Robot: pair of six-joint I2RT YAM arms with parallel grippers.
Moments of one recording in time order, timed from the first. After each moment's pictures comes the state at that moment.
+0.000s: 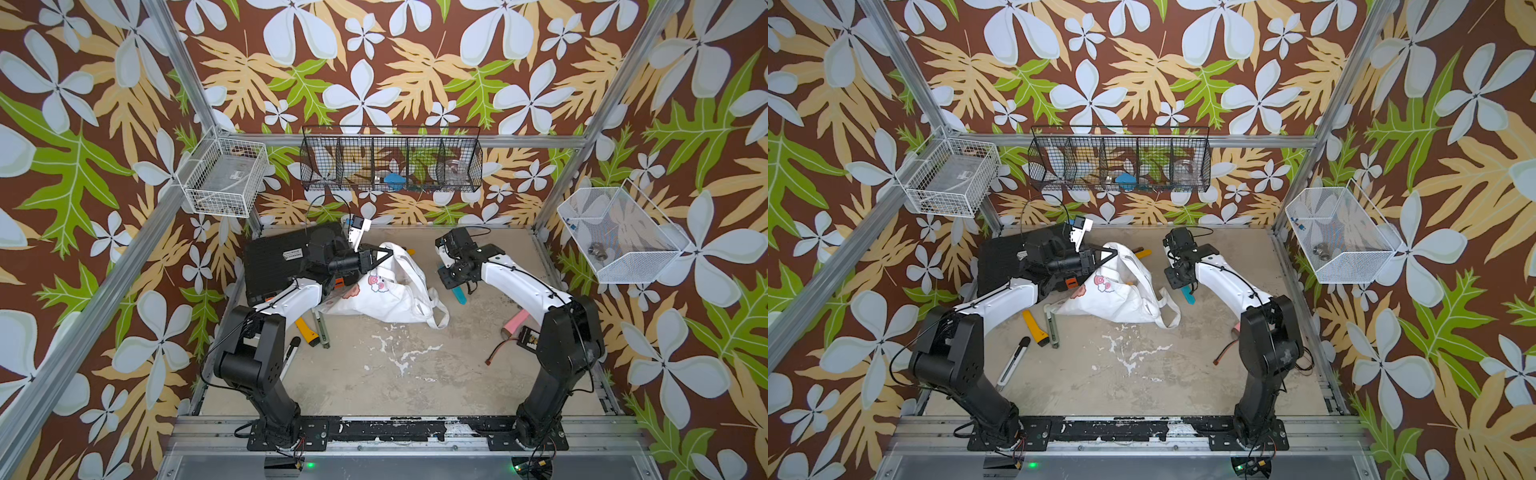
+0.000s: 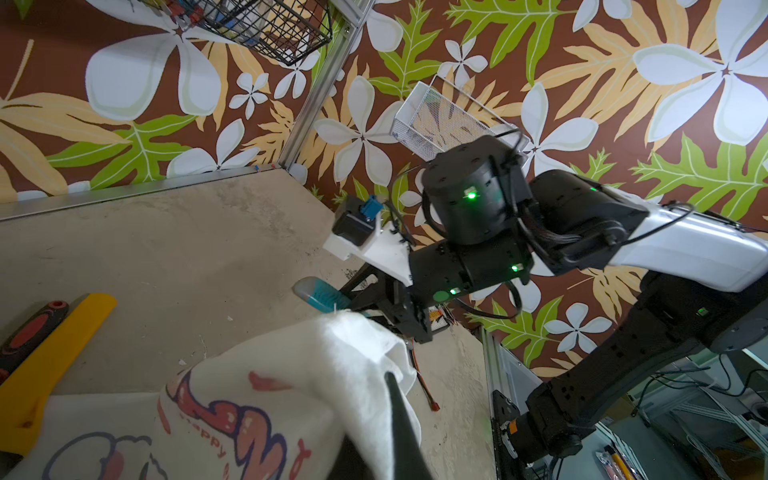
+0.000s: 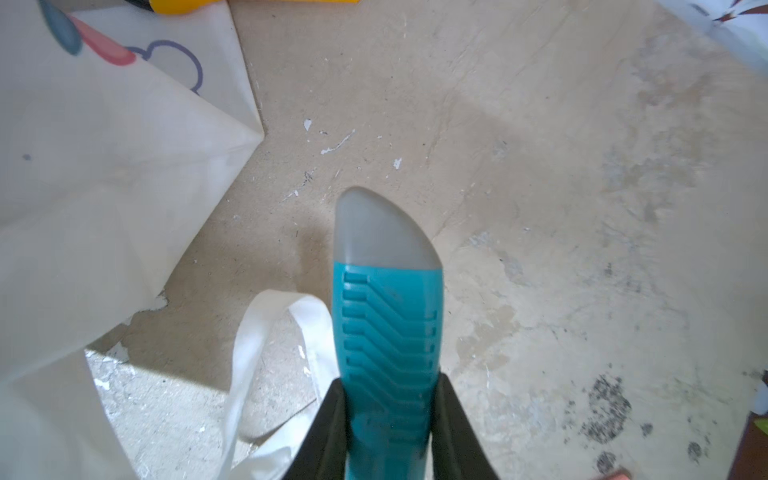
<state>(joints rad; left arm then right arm) -0.27 1.69 1.10 0.51 0.98 -0.51 0.41 1.77 1.48 -0.80 0.15 -0.05</state>
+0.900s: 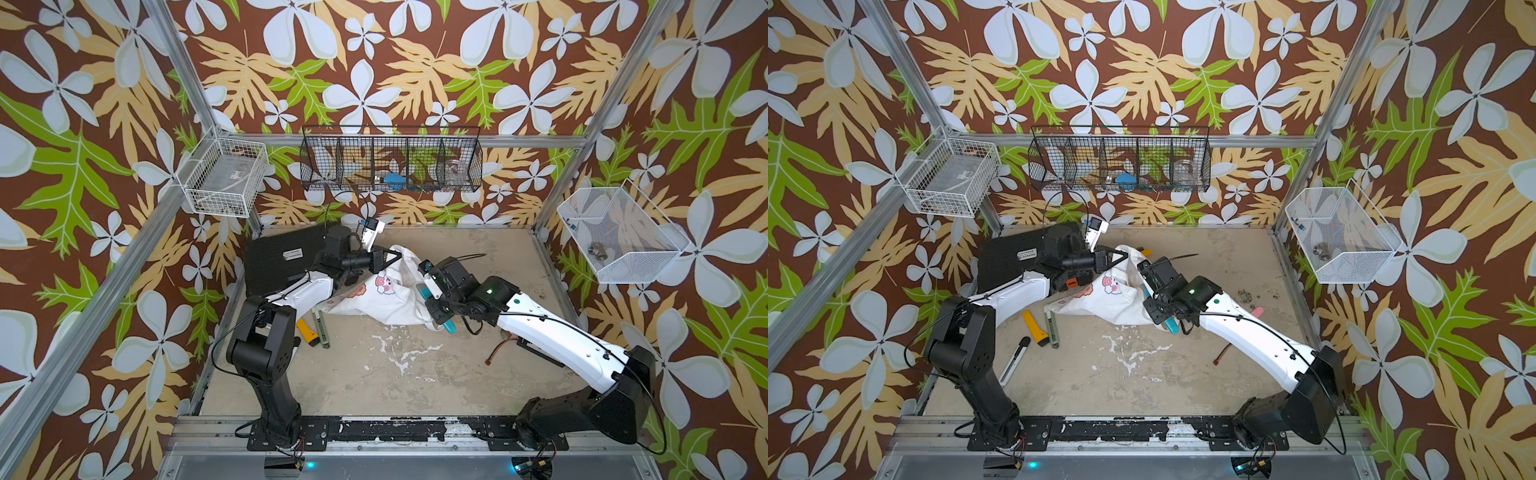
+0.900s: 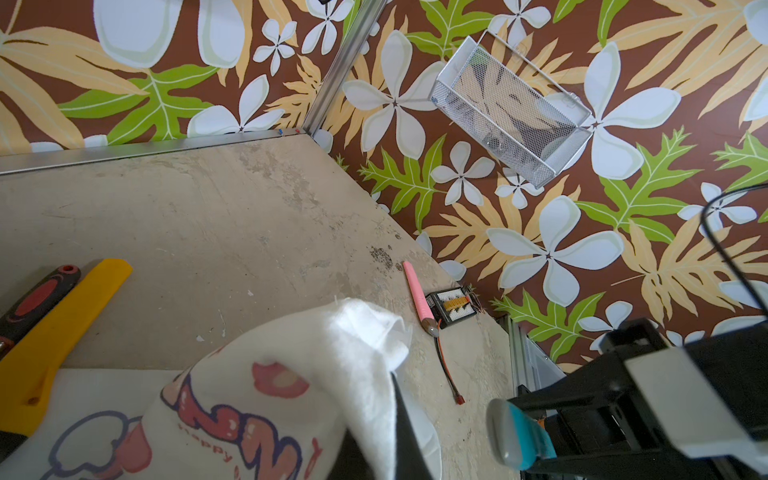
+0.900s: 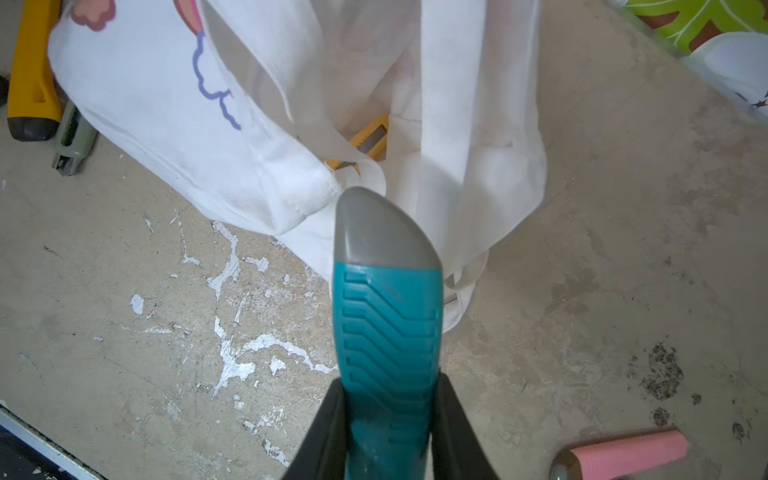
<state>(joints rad) -0.34 1.77 1.20 0.31 0.89 -0.40 0.75 1.45 1.31 -0.87 0.17 0.09</state>
